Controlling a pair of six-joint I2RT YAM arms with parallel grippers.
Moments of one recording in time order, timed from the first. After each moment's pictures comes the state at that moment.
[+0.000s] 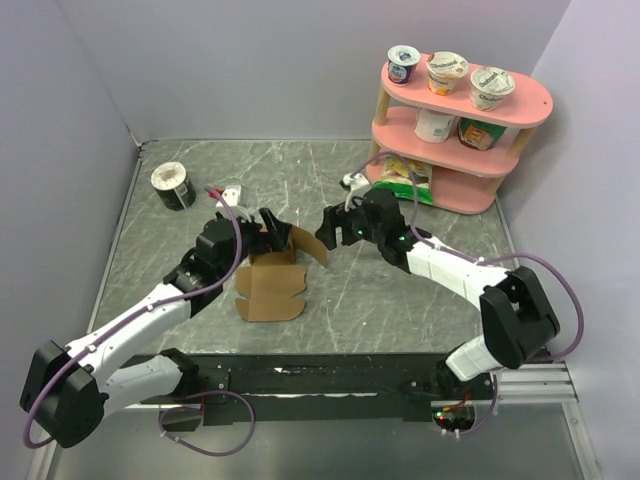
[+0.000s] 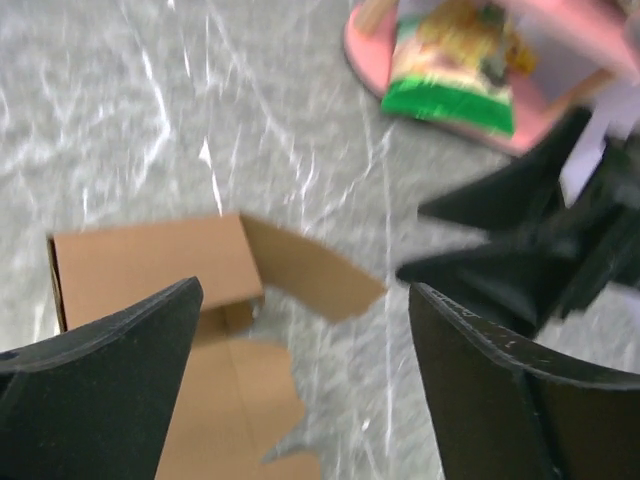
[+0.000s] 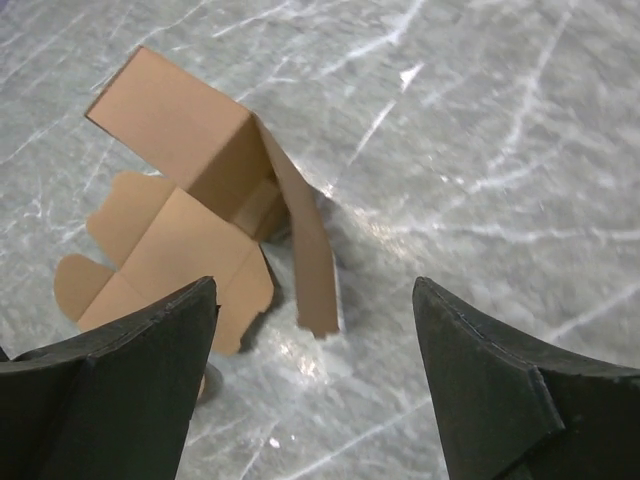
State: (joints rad) left arm -0.60 1.04 0.68 0.15 -0.15 -0.51; right arm 0.57 1.46 0.91 0.10 -0.21 0.21
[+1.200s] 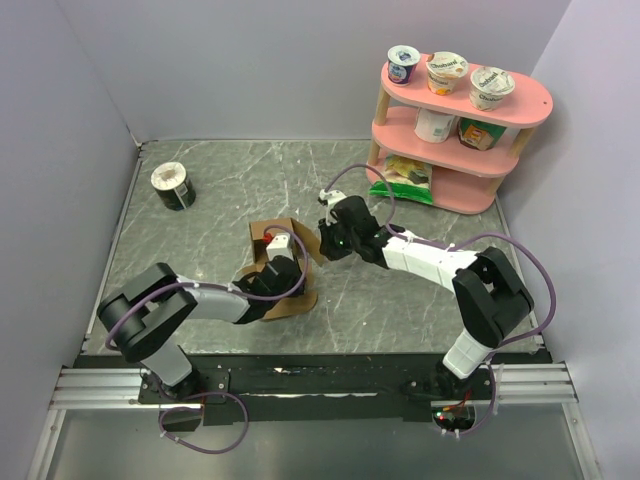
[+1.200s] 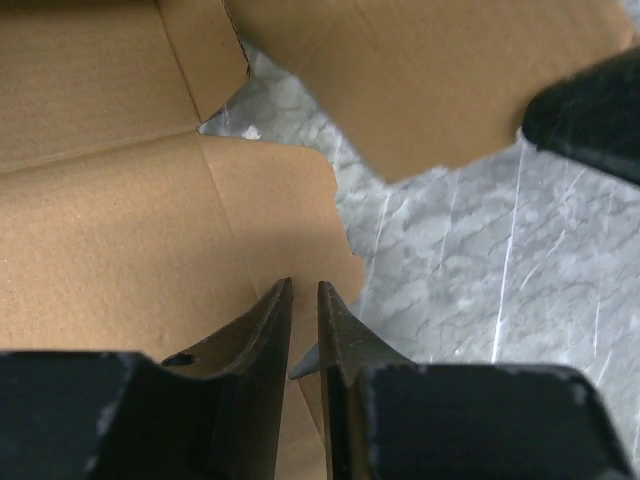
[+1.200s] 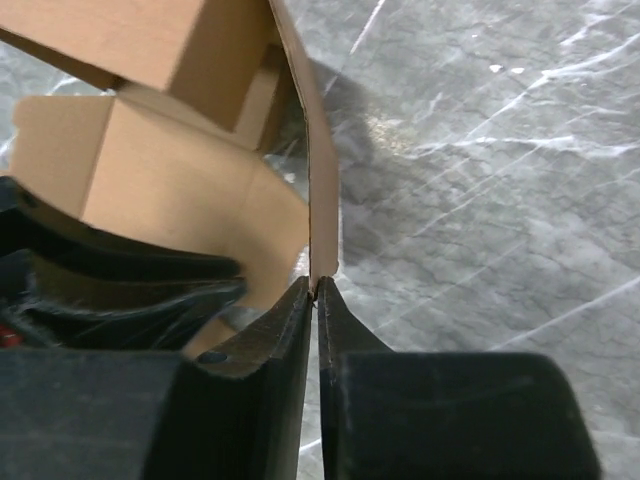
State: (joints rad) left arm -0.86 1.59 0.54 0.43 -0.32 -0.73; right arm 0.67 1.64 1.04 -0.12 -0.11 0.23
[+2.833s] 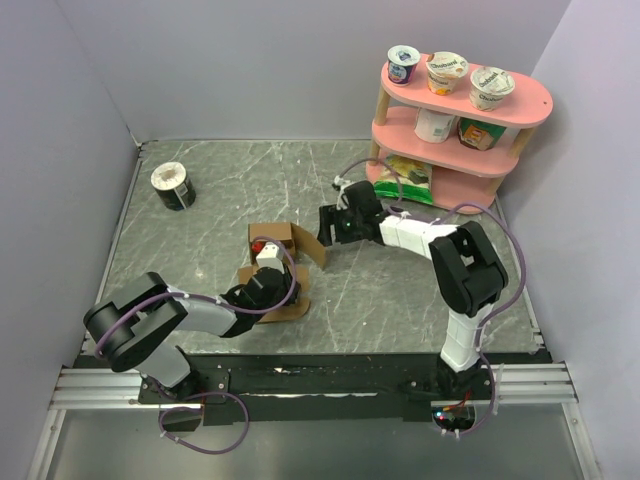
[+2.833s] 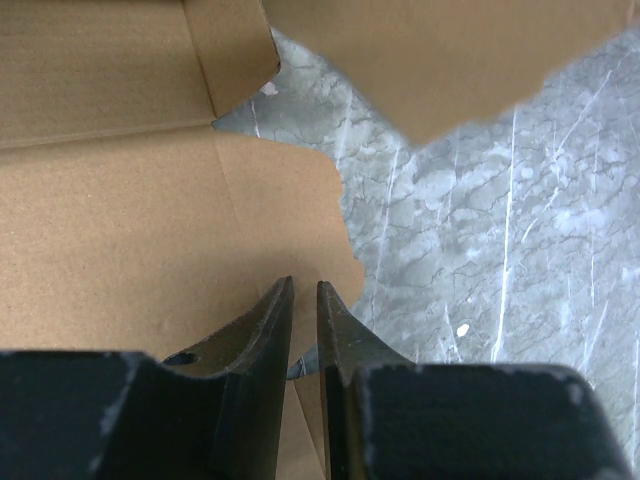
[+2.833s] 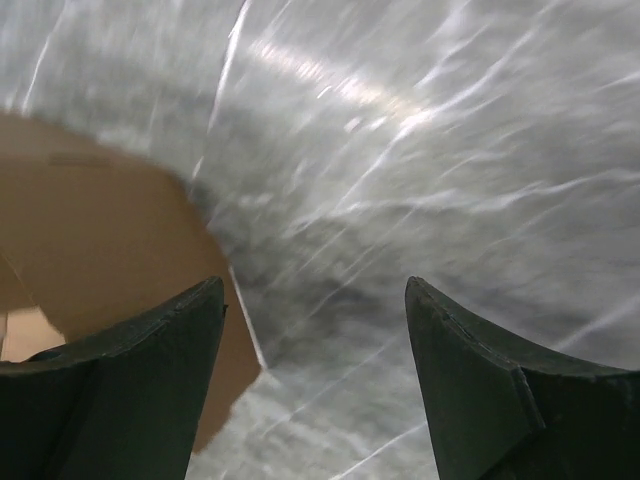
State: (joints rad) left arm -0.86 1.51 0.38 0.59 -0.29 -0.71; right arm 0.50 1.87 1.19 -0.11 -0.20 0.31
